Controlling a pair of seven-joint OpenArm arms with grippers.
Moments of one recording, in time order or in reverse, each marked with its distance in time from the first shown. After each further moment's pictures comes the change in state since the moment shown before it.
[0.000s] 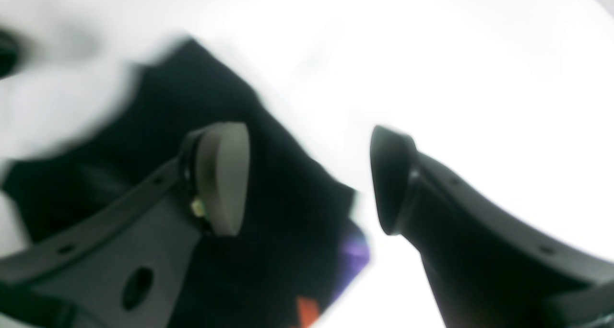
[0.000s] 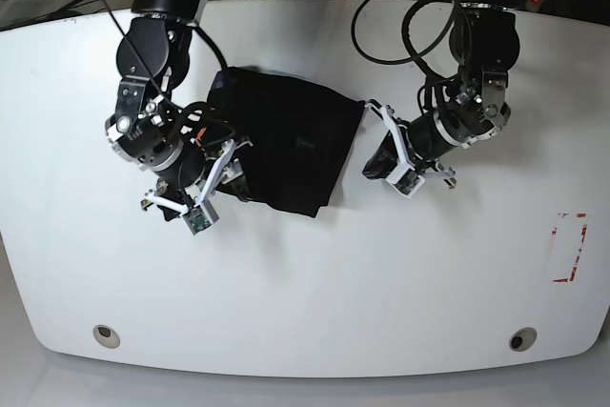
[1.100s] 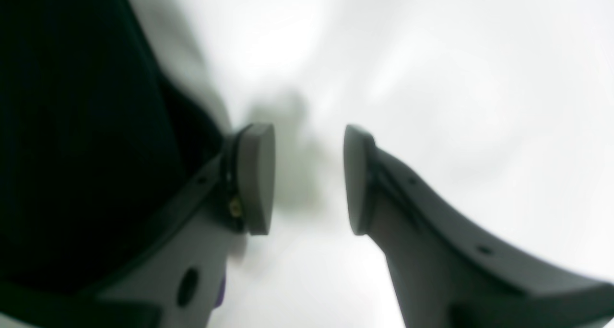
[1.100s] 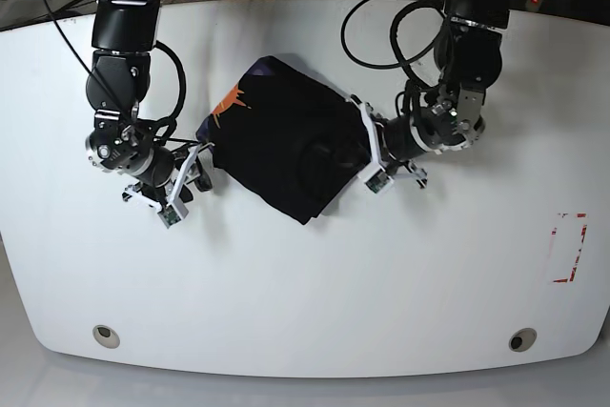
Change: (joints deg) left arm -4.8 -0.1 6.5 -7.4 -0.2 0.0 0.0; right arm 4.4 12.8 -3.4 -25.0 0.4 0.0 11.4
